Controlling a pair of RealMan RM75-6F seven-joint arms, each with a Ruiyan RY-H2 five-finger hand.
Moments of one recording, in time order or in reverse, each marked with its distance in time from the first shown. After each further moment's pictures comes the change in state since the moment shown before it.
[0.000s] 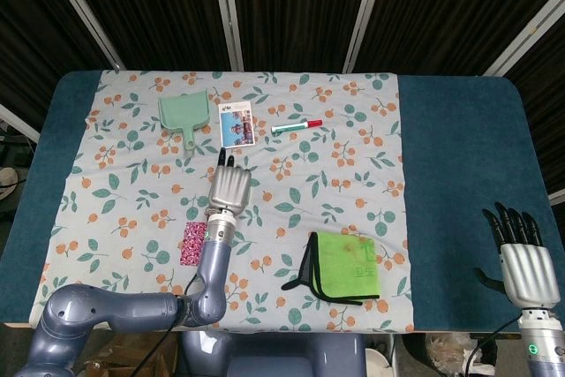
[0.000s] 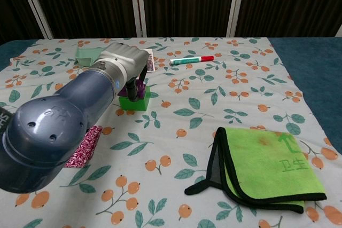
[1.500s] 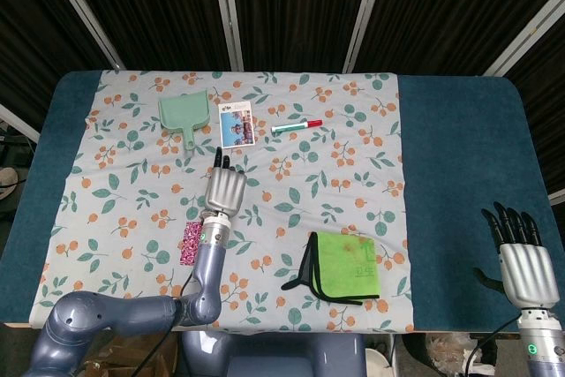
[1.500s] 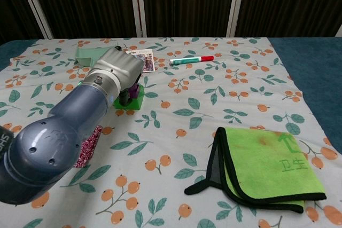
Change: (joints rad) left arm 0.046 -0.049 0.066 0.131 0.066 -0.029 0.055; right arm 0.001 -0.003 -0.001 0.000 -0.003 0.001 -0.005
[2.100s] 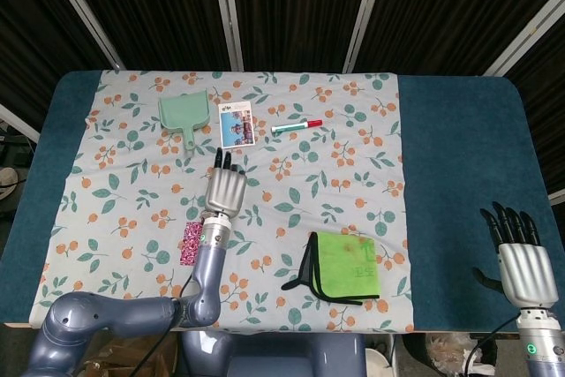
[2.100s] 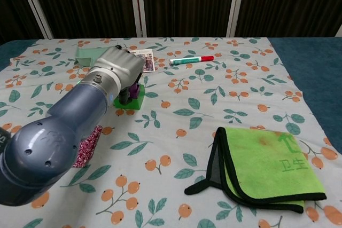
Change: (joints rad) left arm 0.006 0.015 -0.026 -0.051 0.052 0.018 -0.008; right arm 0.001 -0.001 -0.001 0.000 -0.006 0.001 0.002
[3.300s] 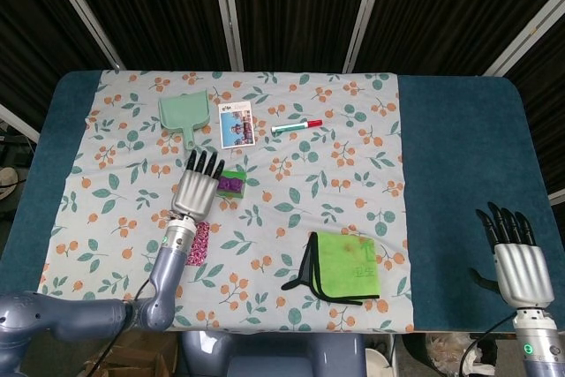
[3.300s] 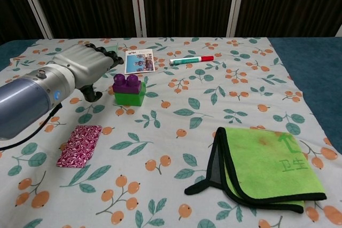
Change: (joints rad) left arm 0.129 0.235 0.146 -0.206 0.098 -0.044 -0.106; right arm 0.004 -0.002 -0.002 -0.013 0.000 -0.007 -0.010
